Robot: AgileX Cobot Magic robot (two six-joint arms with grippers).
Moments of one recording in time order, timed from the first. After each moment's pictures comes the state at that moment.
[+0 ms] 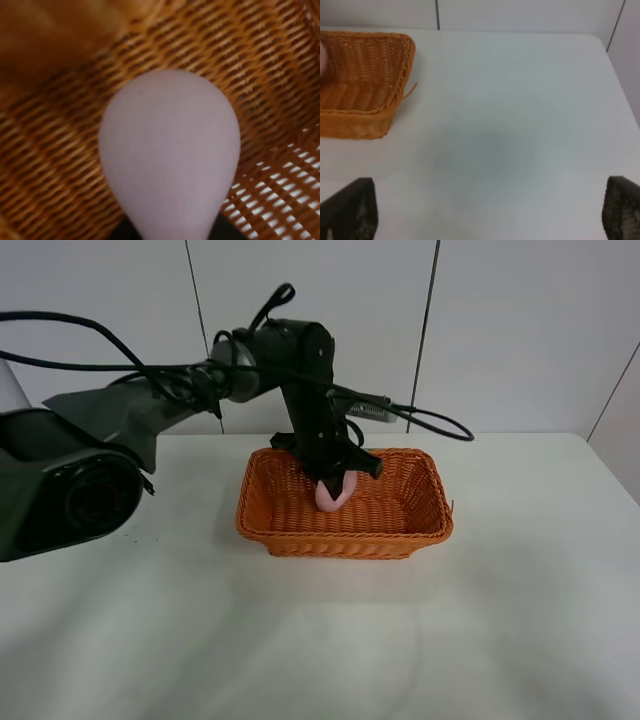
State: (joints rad) left arm -0.61 2.46 -2.26 -0.10 1.15 -0.06; right arm -0.01 -0.01 -0.49 0.03 1.02 -0.02
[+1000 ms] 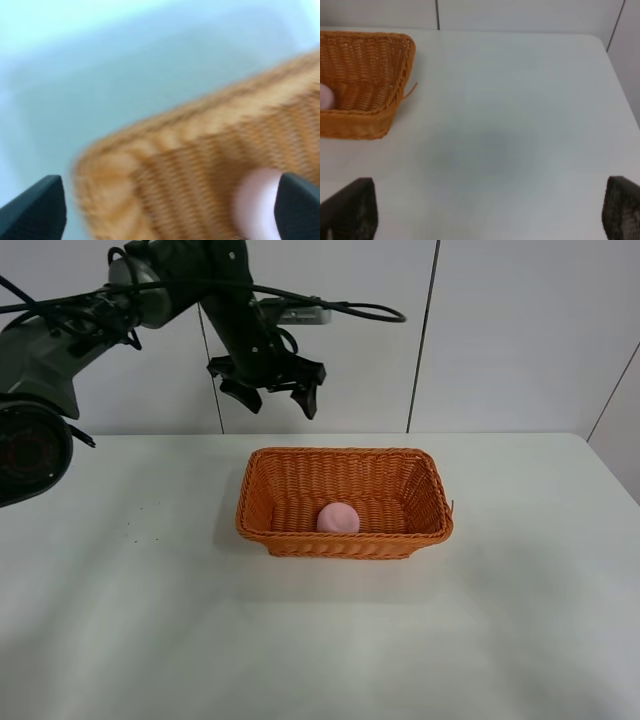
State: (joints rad) left arm -0.40 2.33 -2.38 -0.09 1.17 -0.08; right arm -0.01 -0.01 -0.49 0.03 1.02 -0.02
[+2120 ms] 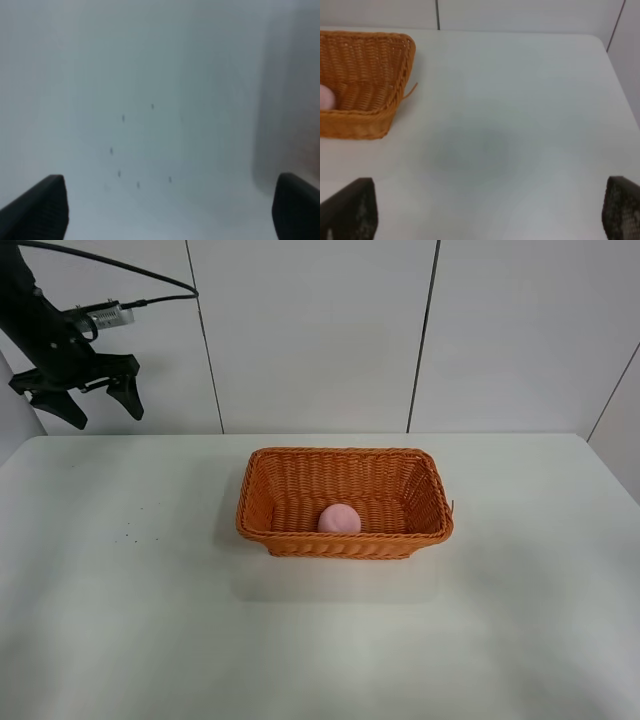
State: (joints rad) left arm 0.06 2.03 -1.91 -0.16 1.17 0.03; right arm -0.01 -0.01 -0.49 0.03 1.02 -0.02
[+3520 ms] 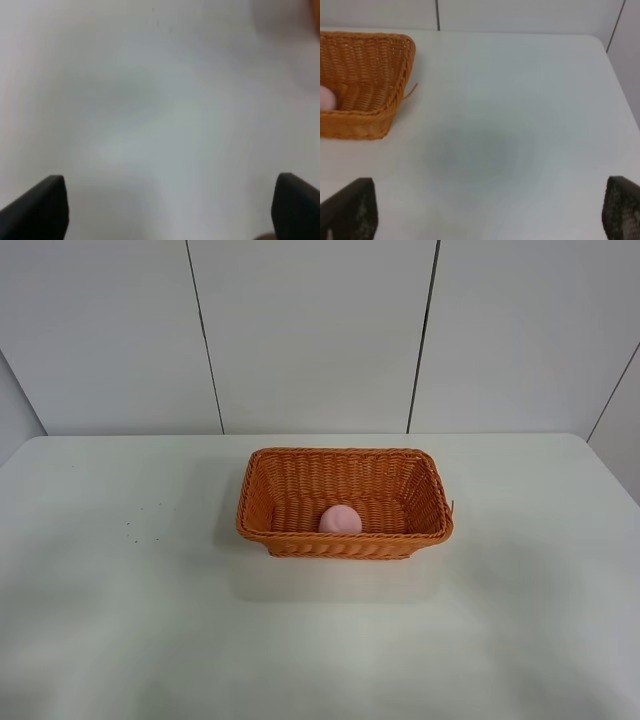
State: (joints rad) left arm 0.06 0.05 -0.50 -0.03 1.07 0.04; right arm -0.01 -0.01 -0.49 0.03 1.02 -0.02
